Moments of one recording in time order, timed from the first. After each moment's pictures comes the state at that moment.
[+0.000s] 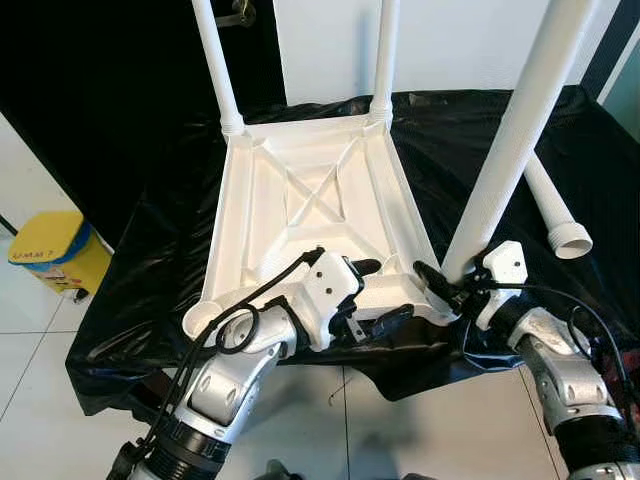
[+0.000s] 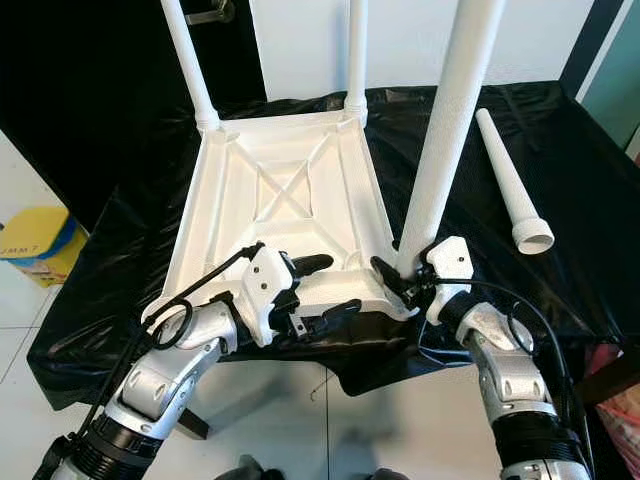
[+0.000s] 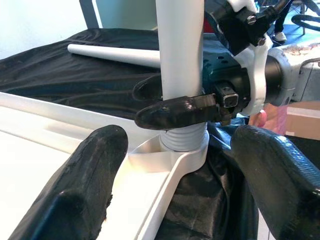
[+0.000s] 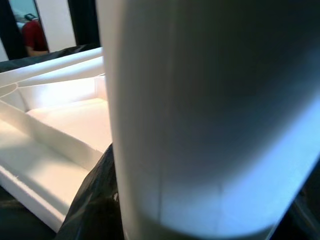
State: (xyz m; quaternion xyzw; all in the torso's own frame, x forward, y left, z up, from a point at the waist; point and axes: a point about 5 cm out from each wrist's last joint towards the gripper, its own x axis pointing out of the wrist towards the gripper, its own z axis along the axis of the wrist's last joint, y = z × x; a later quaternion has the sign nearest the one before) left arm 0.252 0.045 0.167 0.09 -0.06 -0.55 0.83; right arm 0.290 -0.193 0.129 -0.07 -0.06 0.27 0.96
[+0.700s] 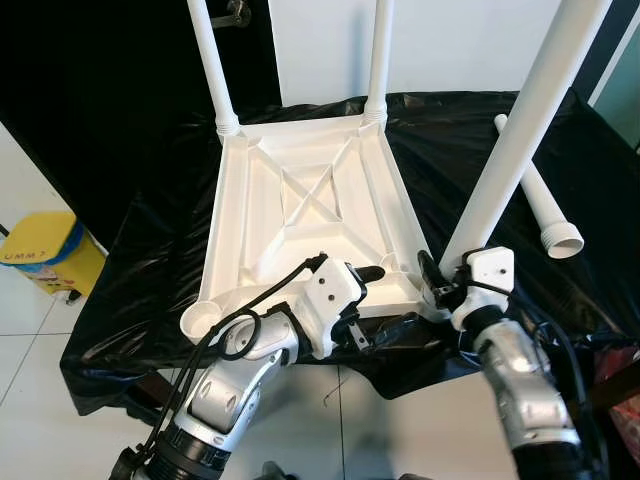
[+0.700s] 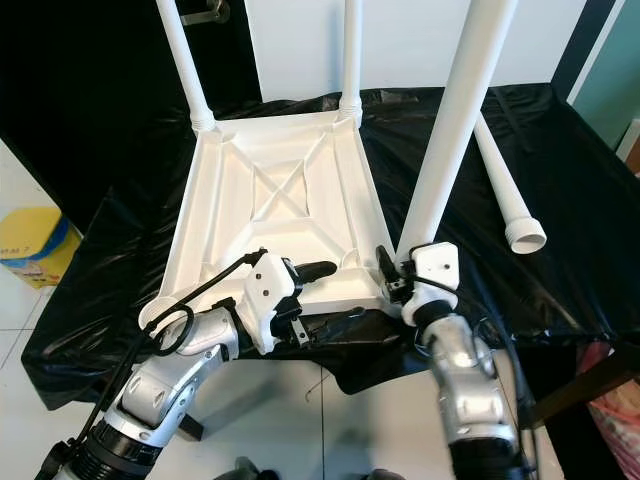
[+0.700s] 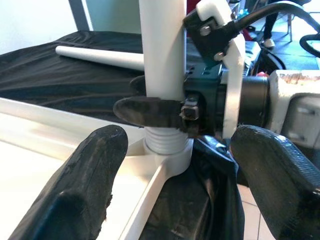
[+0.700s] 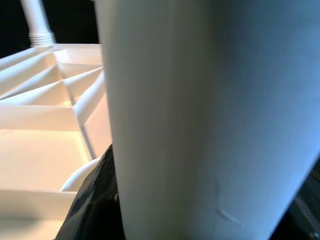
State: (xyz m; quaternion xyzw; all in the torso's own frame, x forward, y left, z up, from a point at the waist) left arm 0.246 0.042 0.165 0.08 -0.05 -0.56 0.83; right arm 0.280 -0.161 0.123 -0.02 -0.05 0.04 1.00
